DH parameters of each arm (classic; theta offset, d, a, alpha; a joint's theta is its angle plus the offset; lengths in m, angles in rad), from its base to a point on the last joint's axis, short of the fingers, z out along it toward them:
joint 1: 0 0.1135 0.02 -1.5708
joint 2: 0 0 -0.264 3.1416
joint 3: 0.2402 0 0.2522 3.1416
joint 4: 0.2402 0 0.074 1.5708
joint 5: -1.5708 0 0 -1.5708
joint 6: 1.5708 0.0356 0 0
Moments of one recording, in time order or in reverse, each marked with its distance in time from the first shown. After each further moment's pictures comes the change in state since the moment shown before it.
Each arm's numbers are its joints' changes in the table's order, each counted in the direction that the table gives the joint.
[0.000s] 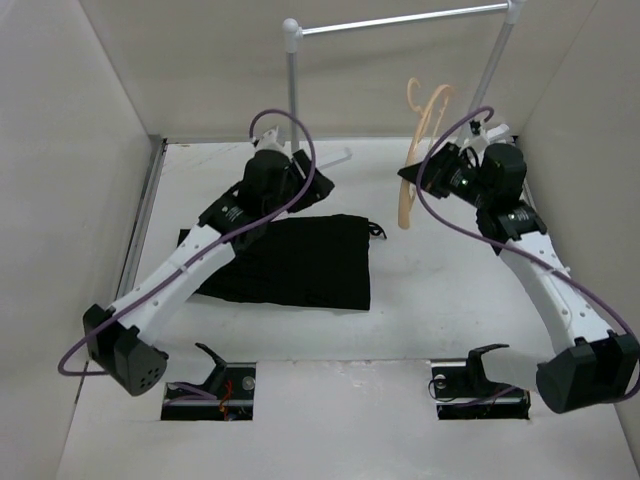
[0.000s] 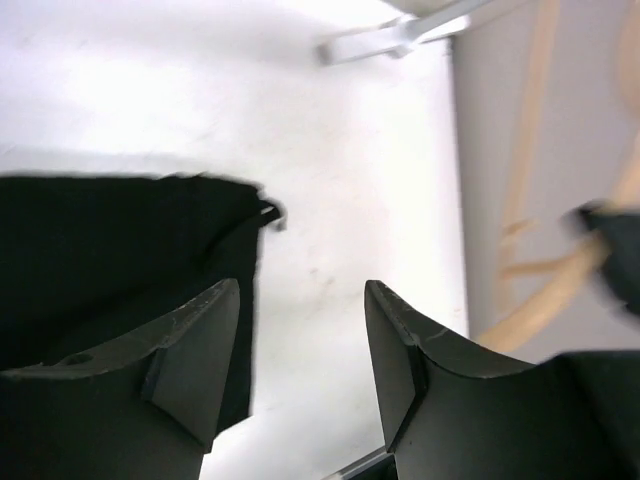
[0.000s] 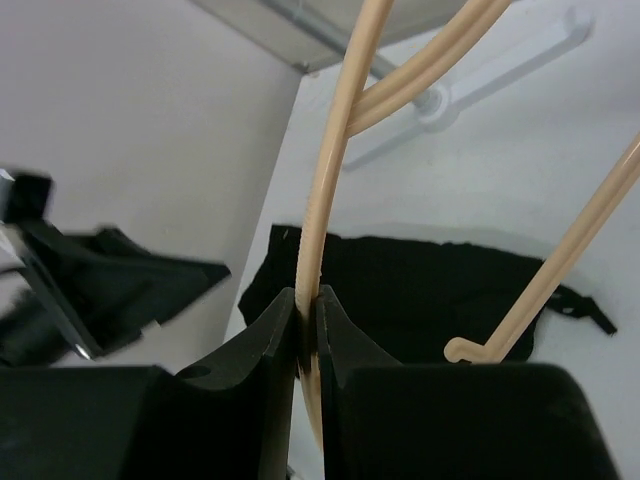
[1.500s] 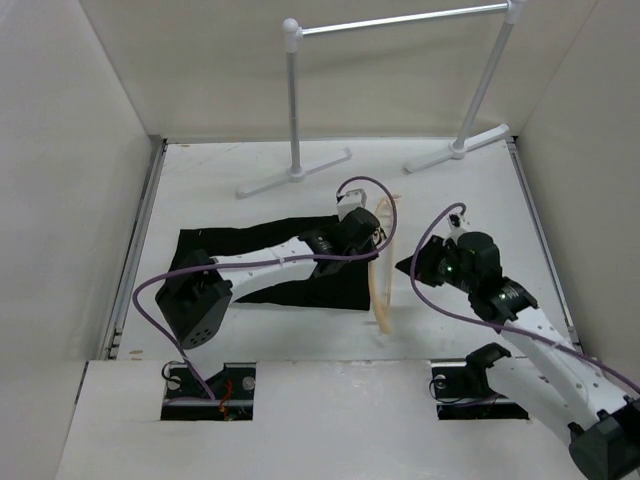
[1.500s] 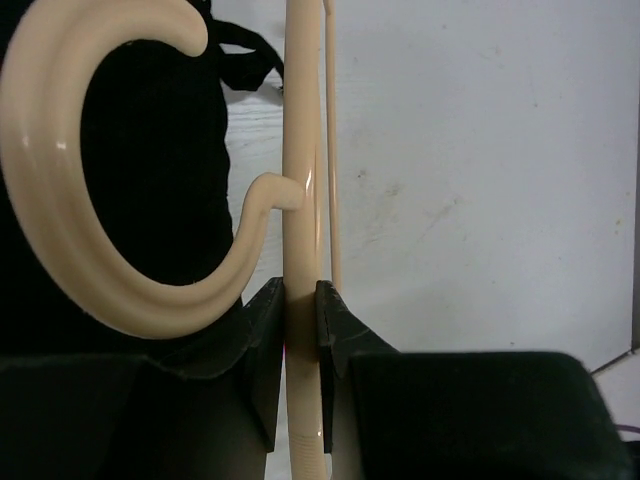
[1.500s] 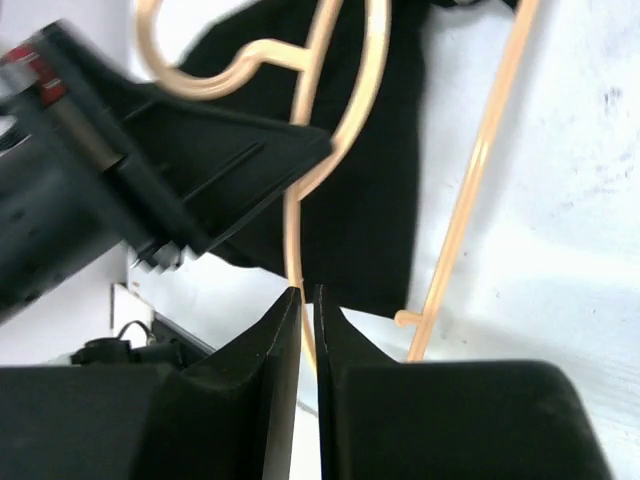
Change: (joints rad) left arm -0.340 0.428 -0.029 -0.177 0.171 -0.032; right arm 0.234 -0.481 -0.625 0.157 -0.244 0.034
